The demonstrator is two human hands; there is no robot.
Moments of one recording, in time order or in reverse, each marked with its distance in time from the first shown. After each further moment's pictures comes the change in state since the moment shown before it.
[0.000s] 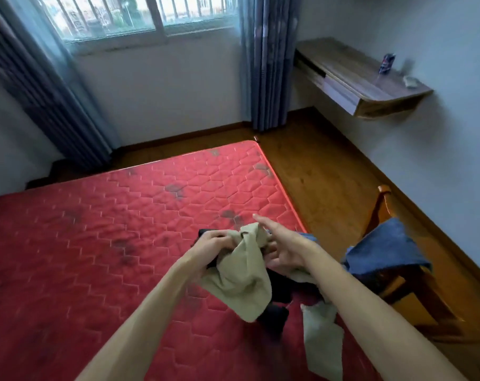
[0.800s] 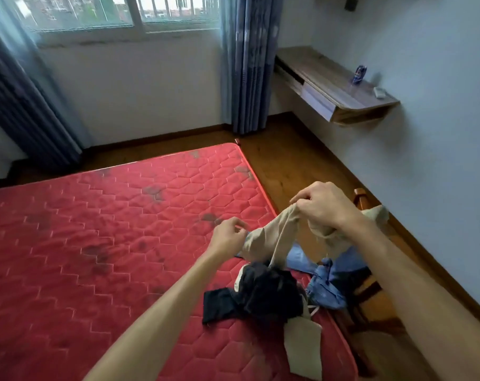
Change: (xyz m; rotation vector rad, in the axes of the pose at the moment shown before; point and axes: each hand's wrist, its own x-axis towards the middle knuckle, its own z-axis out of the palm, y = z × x) left_hand 0.067 0.005 0.051 0.495 0.222 0.056; right_hand -0.082 -0.066 -0.064 -1.156 0.648 -0.515
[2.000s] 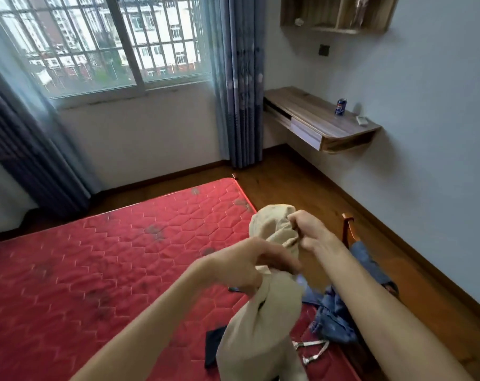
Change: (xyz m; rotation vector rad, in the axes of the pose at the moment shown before) left_hand -0.069 0.113 -0.030 0.046 -0.701 0.670; right_hand 0.007 0.010 0.000 1.411 -0.152 0.454
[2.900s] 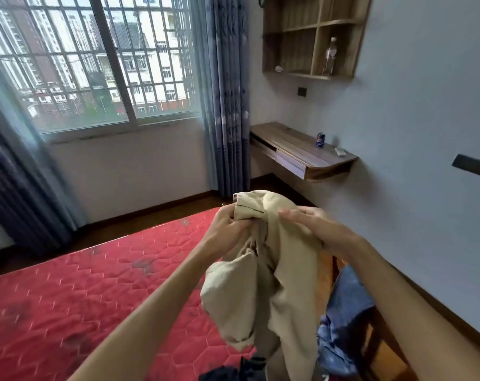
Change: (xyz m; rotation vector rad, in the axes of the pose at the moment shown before) left_hand 0.018 0.033 -0.056 -0.146 0.740 0.126; right_hand -0.074 -0.059 -0.026 -0.587 -0.117 -0.377
